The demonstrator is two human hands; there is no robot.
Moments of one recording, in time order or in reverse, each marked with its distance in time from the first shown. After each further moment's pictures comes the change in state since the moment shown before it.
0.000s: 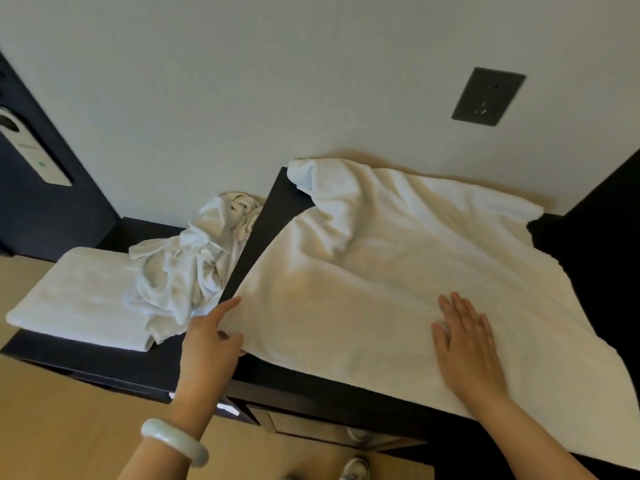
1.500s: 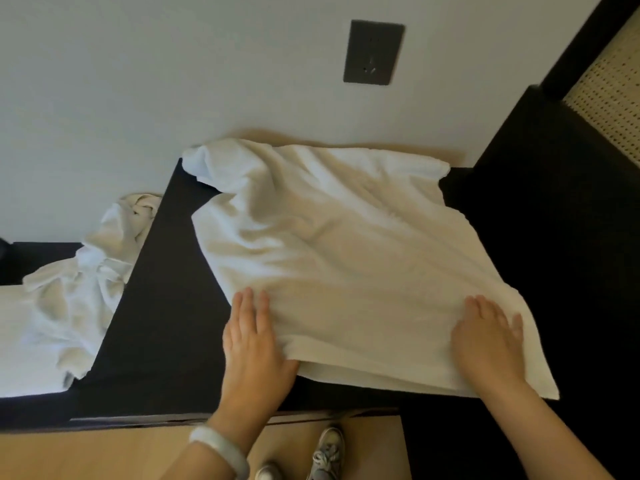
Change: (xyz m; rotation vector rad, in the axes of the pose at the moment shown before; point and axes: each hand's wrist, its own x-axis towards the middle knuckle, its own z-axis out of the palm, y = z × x) left_hand -0.048 0.061 0.147 0.502 -0.146 0.515; right_hand -0.033 0.099 -0.054 -0.218 -0.022 0.465
